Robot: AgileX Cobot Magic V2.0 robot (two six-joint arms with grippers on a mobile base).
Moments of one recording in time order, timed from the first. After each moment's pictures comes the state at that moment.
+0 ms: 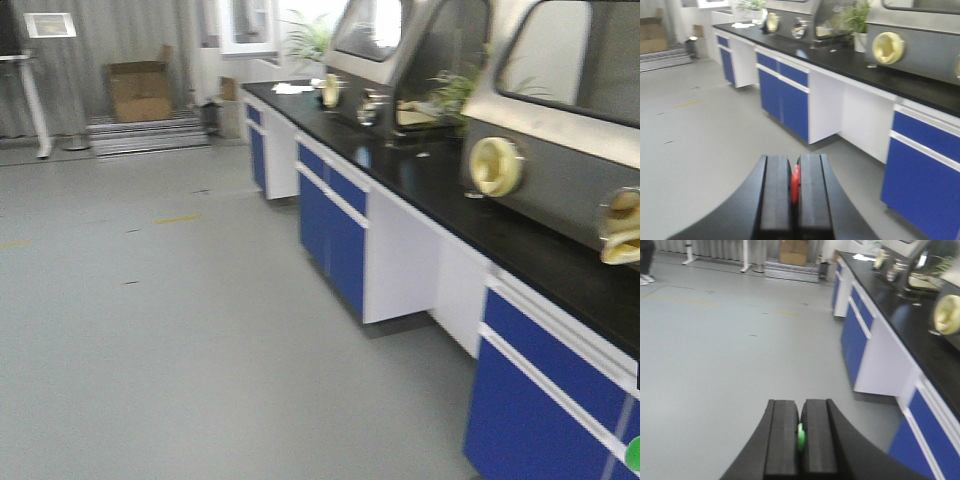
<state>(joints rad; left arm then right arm) -0.18 0.62 -0.67 -0.30 0.27 0.24 0.03 0.65 -0.73 0.73 0.49 -0.86</state>
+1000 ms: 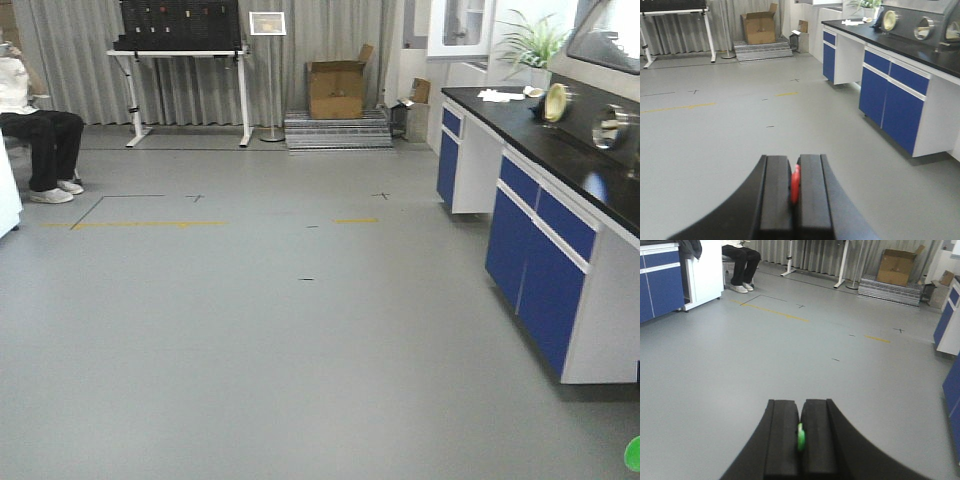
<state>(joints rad) -0.18 0.62 -0.67 -0.30 0.27 0.24 0.03 0.65 -0.73 0.73 0.50 -0.86</state>
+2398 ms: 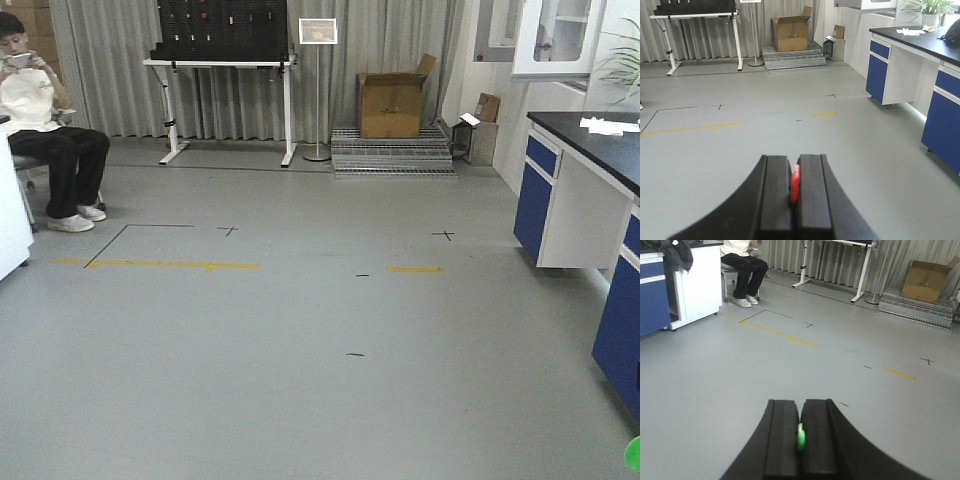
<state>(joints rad) -0.18 0.62 -0.67 -0.30 0.27 0.24 0.03 0.65 -0.73 0.73 0.50 -0.86</state>
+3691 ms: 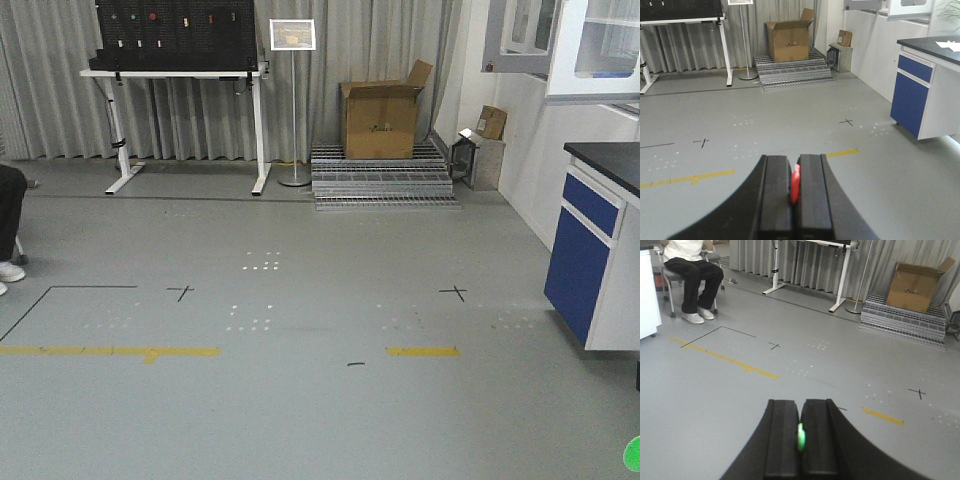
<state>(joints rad) -0.18 0.62 -0.67 -0.30 0.27 0.24 0.03 0.65 -0.73 0.73 0.50 -0.86</state>
